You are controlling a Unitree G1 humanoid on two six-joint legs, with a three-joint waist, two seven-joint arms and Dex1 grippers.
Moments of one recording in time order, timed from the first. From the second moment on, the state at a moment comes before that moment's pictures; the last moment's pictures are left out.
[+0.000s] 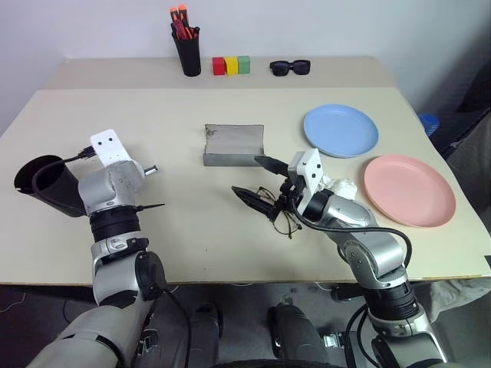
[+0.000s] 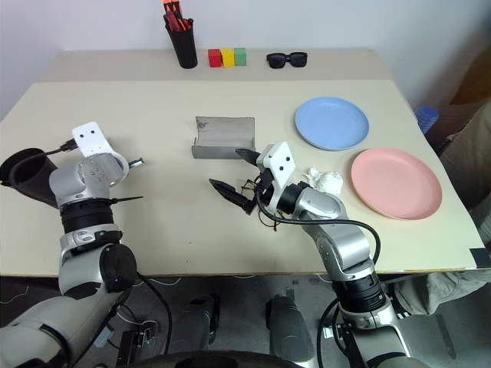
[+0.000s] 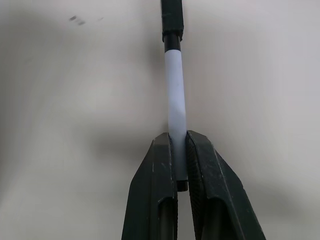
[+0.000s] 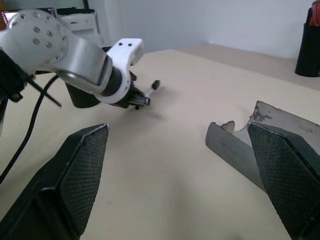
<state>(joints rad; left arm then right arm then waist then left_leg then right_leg) -0.81 0.23 0.45 0.31 -0.17 0.96 0.35 -0.36 -0.30 0.15 -0.32 0.40 0.44 0.65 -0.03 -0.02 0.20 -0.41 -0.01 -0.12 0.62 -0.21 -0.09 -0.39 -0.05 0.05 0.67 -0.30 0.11</state>
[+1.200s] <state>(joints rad) -0.32 0.16 0.55 -0.35 0.14 0.41 0.54 -0.46 -0.33 0.14 -0.36 0.56 0.47 0.82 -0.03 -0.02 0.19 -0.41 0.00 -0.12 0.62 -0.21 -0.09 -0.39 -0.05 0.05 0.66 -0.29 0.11</state>
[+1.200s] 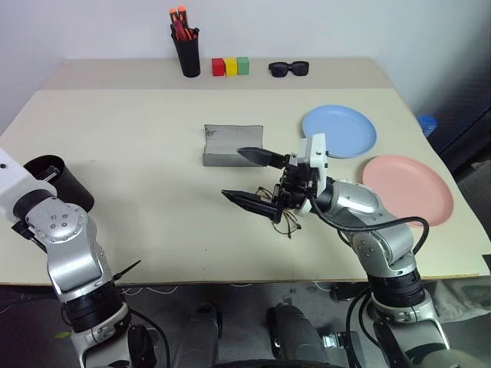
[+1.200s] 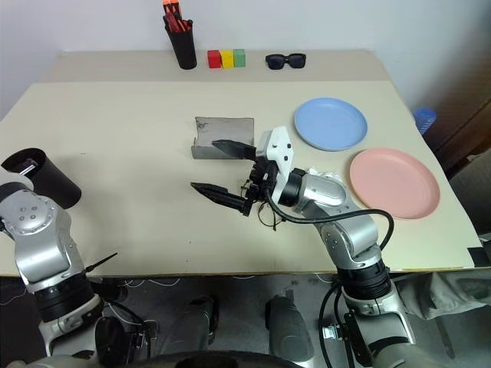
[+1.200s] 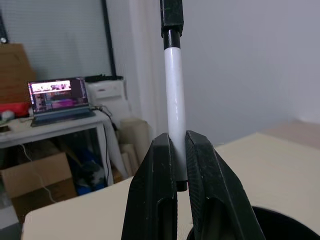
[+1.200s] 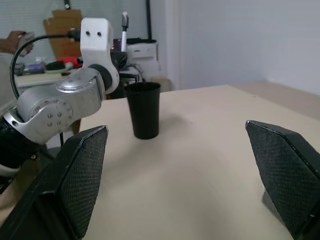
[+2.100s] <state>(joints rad) -0.36 0.16 0.52 -0.29 0.10 0.39 0.47 -0.45 -0.33 0.15 -0.35 0.53 0.45 0.81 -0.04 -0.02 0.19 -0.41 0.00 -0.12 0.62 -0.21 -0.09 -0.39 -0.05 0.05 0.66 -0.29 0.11</state>
